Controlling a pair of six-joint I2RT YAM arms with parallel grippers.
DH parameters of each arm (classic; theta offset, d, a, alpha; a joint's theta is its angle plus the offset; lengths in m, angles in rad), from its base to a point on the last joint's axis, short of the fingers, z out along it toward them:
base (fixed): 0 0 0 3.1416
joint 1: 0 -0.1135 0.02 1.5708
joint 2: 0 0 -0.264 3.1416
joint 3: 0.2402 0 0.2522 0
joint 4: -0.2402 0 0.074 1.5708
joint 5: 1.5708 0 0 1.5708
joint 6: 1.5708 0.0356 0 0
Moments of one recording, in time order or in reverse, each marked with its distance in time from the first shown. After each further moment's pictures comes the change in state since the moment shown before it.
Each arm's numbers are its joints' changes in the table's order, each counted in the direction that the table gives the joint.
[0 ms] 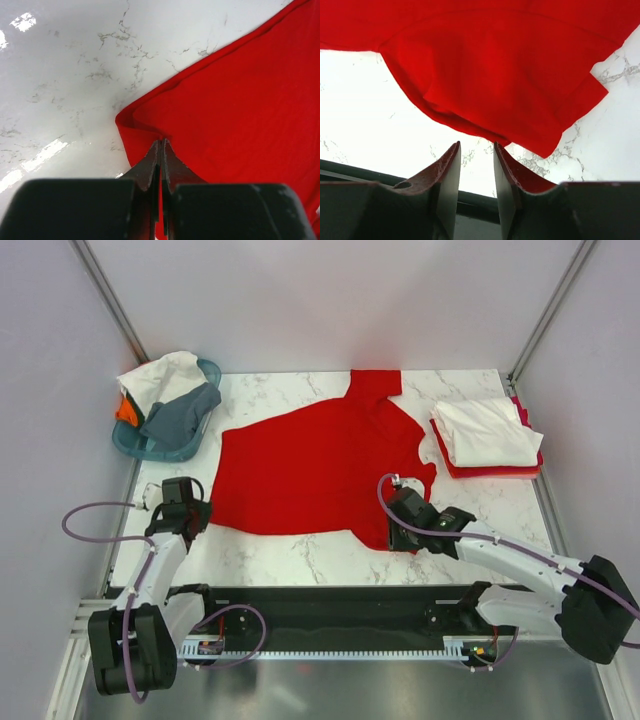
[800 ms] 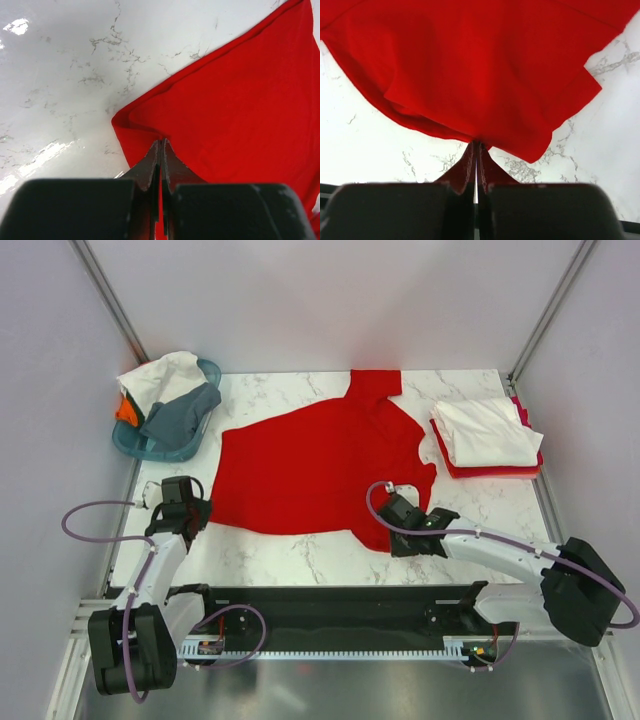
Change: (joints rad) left arm 0.000 0.002 -0.001 0.027 0.002 0.005; right arm -0.054 0.113 -0.015 -0.005 0.077 0.019
